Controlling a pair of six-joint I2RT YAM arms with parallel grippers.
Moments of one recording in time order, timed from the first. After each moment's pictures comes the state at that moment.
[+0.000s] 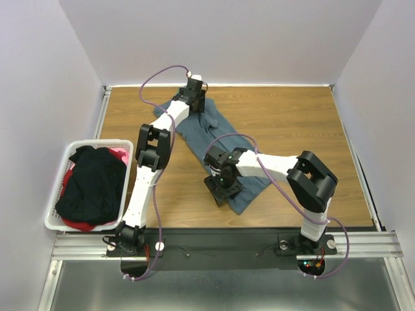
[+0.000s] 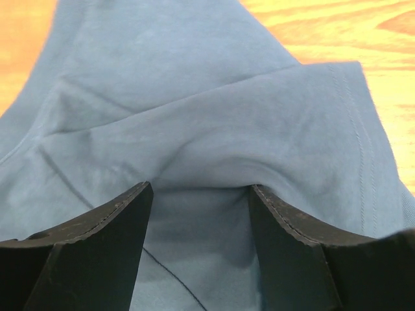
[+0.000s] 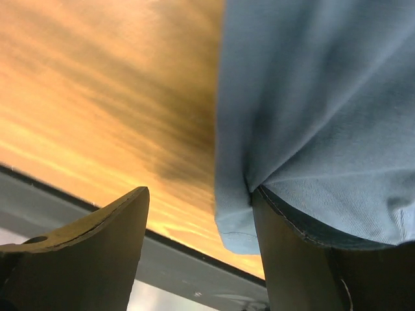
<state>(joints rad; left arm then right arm) -0.37 2.56 2.23 -0.43 -0.29 -0.20 0.91 1.87 1.23 -0.77 -0.17 0.40</state>
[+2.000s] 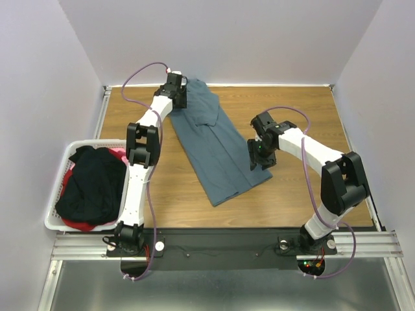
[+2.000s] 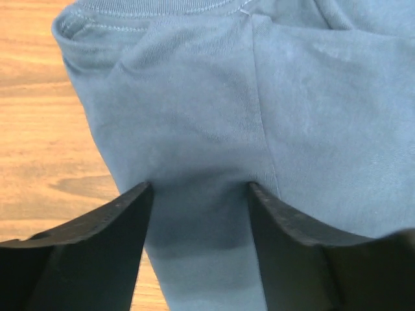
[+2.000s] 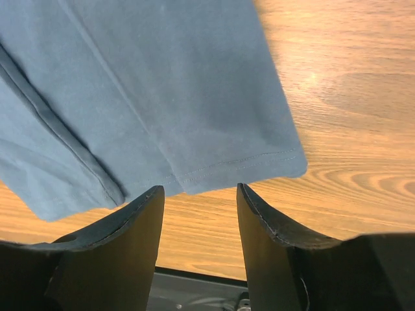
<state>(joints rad) -0.23 2.59 2.33 -0.52 -0.24 -0.17 0.45 1.67 1.23 -0.86 -0.01 0.38</state>
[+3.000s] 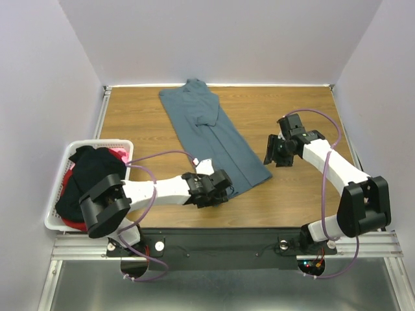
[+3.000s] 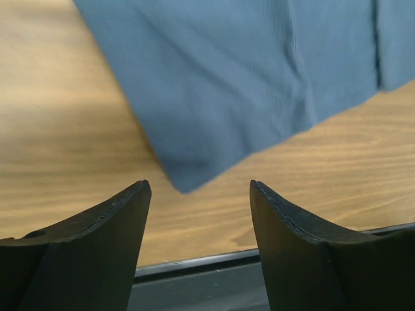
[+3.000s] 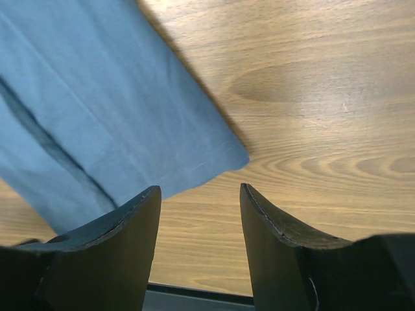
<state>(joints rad) -1.09 1.48 0.88 -0.51 -0.29 -1.20 0.27 1.45 1.05 -0.73 -0.04 0.45</state>
